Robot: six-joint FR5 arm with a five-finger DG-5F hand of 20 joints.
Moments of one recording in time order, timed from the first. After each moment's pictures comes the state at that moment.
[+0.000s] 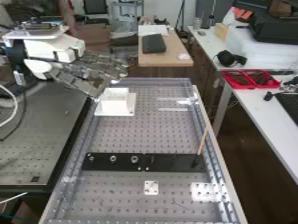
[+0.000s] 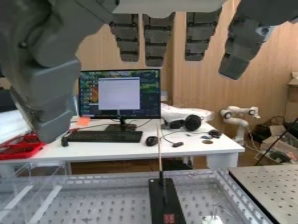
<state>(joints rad) 1.39 -1.40 -2.07 -2.90 -1.67 -0.78</state>
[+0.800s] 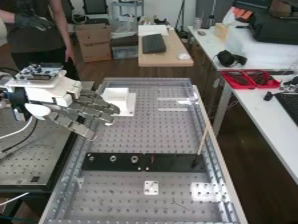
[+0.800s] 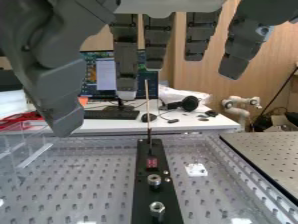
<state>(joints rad) 1.24 -1.54 -2.23 -2.63 -1.84 -0.80</state>
